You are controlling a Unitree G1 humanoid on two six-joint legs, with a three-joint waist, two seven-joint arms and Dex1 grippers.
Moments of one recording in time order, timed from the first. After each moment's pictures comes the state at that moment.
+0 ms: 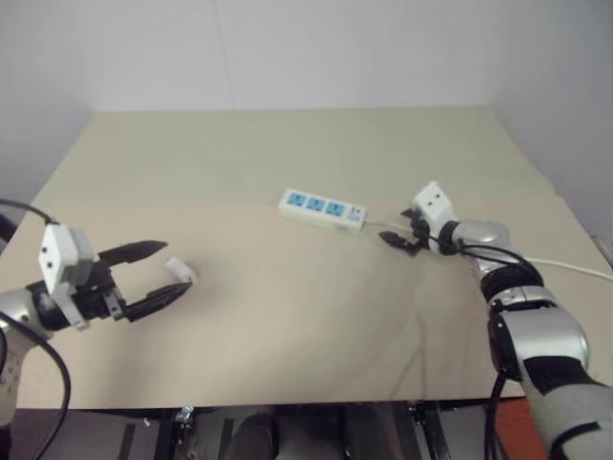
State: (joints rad) left arm 0.08 0.86 0.55 -0.32 -0.67 0.43 -1.09; right arm -1.05 -0.51 0.08 1.27 -0.08 -0.17 0.80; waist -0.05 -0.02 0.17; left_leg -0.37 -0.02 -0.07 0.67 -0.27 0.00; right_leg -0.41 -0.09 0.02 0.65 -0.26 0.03
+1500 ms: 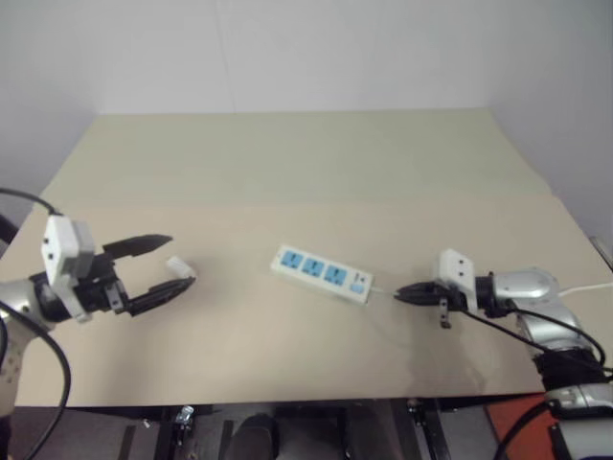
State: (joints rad) left arm 0.00 0.90 0.49 -0.29 -0.69 0.44 -1.12; right arm -0.43 -0.71 0.06 0.34 0.12 -0.05 1.25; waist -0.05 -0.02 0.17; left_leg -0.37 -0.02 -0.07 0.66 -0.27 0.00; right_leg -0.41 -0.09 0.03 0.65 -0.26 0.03
